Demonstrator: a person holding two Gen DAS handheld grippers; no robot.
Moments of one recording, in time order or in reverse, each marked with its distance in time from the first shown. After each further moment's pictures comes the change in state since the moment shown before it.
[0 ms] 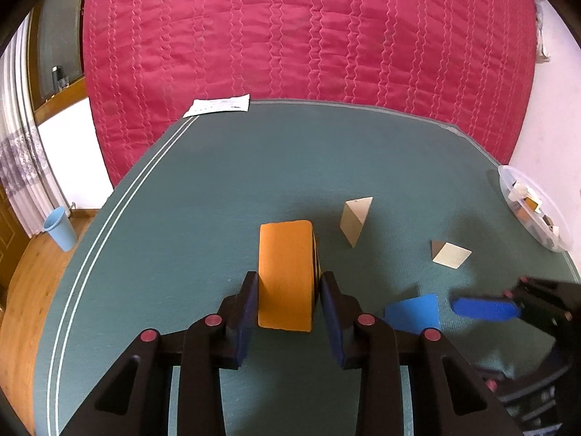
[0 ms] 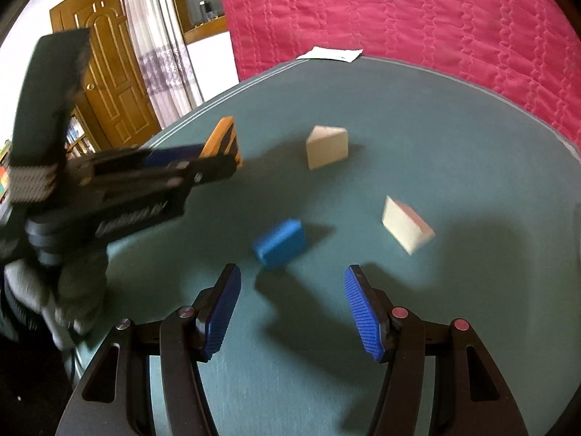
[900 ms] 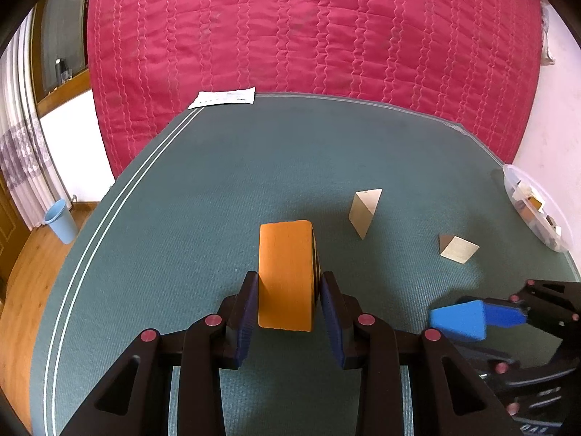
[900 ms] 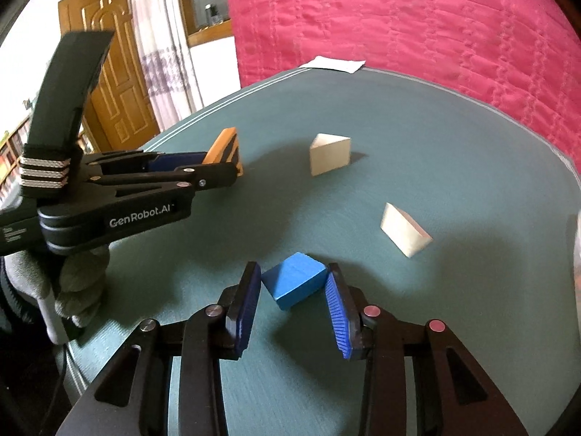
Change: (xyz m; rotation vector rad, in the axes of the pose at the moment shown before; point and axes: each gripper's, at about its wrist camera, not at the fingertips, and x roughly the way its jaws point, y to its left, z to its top) left arm 0.003 0.005 -0.007 -0.012 0.016 0.003; right arm -0.009 0.002 -0.007 -0.028 -0.044 -0.027
